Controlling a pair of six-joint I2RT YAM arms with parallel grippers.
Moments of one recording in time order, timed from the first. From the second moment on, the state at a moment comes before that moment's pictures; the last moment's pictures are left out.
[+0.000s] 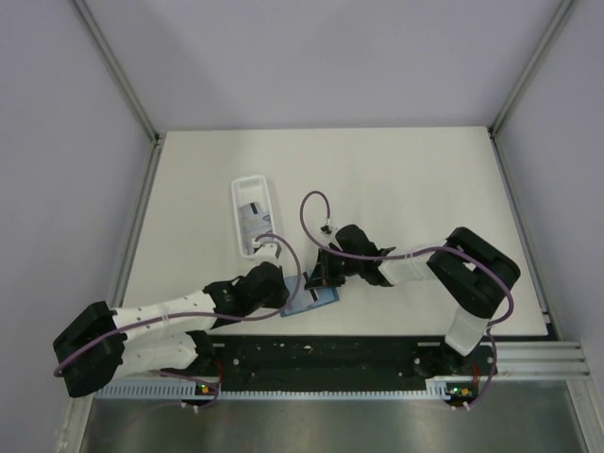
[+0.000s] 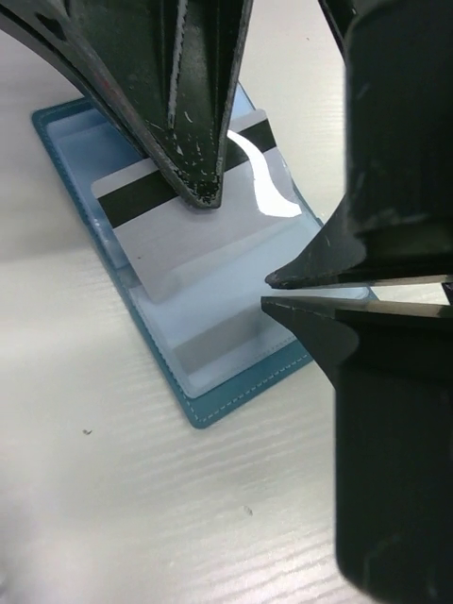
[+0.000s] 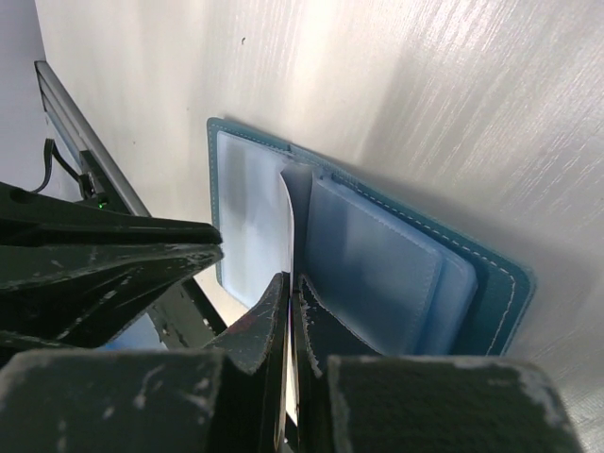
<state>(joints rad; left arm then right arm) -0.96 1.08 0.40 -0.13 -0.26 -0.79 0.82 1.73 0.69 0.33 -0.44 0.82</state>
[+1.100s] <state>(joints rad) -0.94 1.02 0.34 -0.21 -0.32 -0.85 0.82 1.74 0.69 0.36 -0.45 0.83</state>
